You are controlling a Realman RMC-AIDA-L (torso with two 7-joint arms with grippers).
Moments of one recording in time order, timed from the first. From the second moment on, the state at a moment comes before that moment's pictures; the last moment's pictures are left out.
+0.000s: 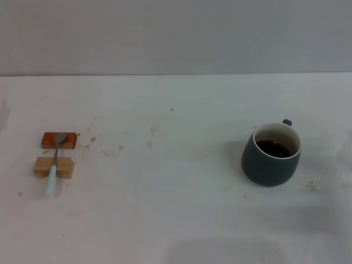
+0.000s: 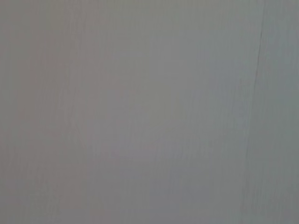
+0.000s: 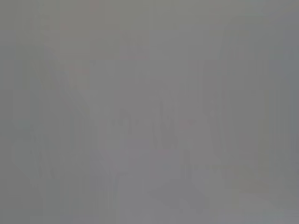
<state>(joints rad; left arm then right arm) -0.40 -2.06 0.50 0.36 -2.27 -1.03 2.49 0.25 2.09 0.93 0.41 -2.19 -1.09 0.02</state>
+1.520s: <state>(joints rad) -0.40 -2.06 0.50 0.36 -2.30 -1.04 2.49 0.26 2.08 0.72 0.52 -2.20 -0.86 0.02</state>
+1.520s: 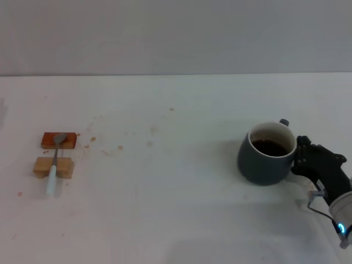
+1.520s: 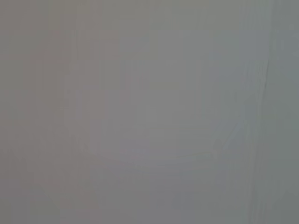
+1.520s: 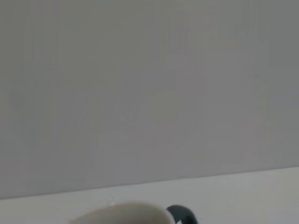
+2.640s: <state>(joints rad) -0.41 -2.06 0.49 0.37 -2.32 -1.03 2.49 0.43 2.07 0.66 0.59 -2.33 -0.61 0.02</state>
